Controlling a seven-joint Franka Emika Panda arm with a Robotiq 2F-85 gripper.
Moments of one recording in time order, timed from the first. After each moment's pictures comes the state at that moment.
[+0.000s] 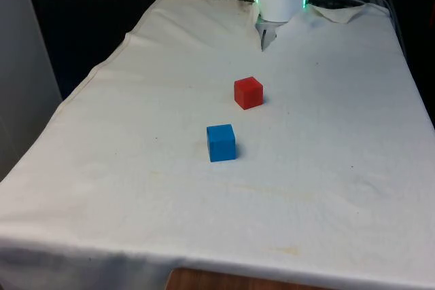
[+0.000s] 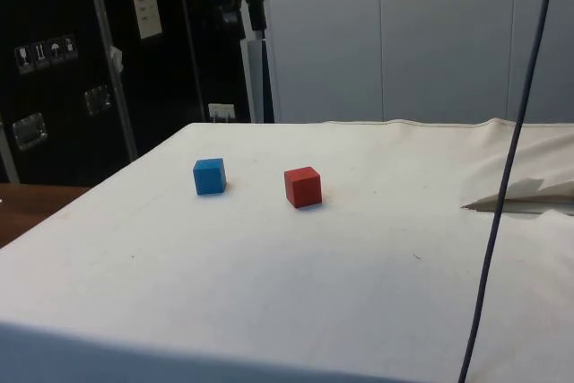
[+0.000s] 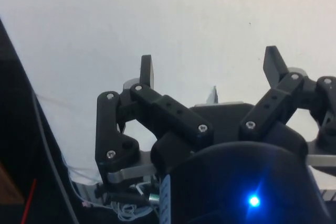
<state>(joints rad) 0.11 0.01 -0.08 -2.02 0.00 1.98 -0.01</state>
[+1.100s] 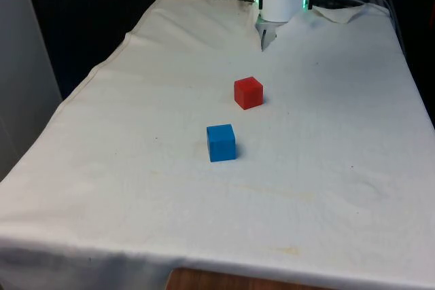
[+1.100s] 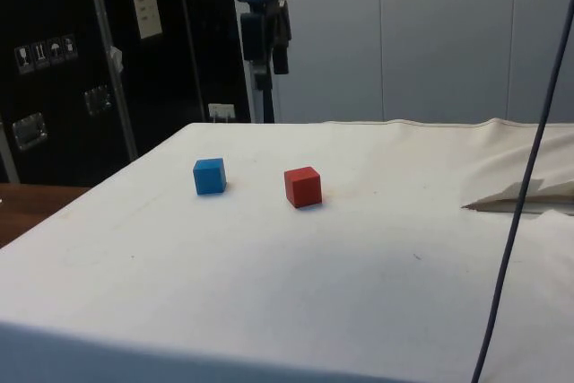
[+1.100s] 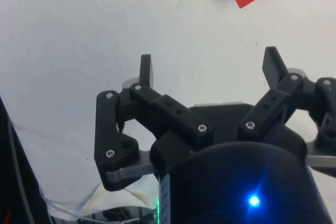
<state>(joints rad) 0.11 -0.05 -0.06 -2.29 -0.03 2.26 0.00</state>
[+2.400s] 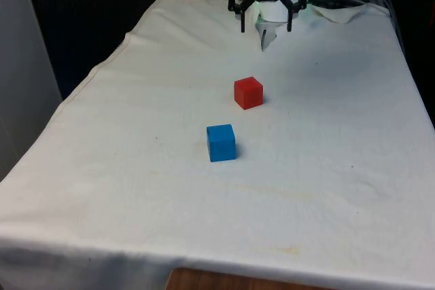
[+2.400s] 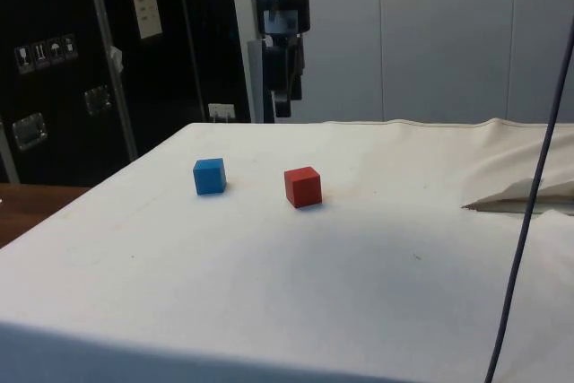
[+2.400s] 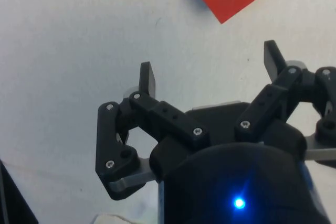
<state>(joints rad) 0.10 -0.01 -0.12 -2.40 -0.02 2.44 -0.14</state>
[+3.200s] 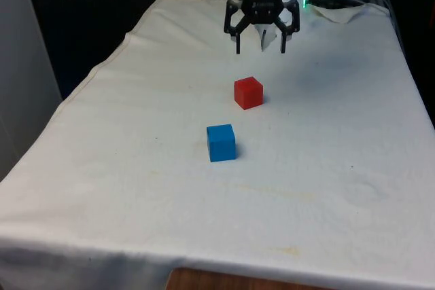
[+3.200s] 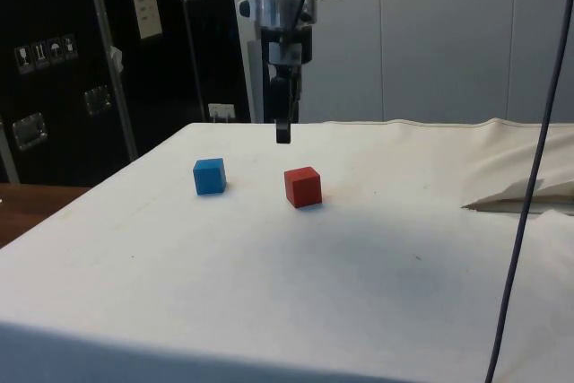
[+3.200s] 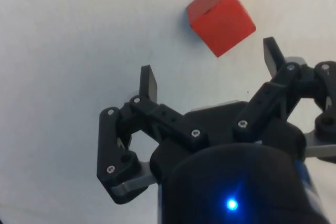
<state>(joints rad) 0.10 0.08 -0.13 -2.44 -0.02 2.63 -0.20</state>
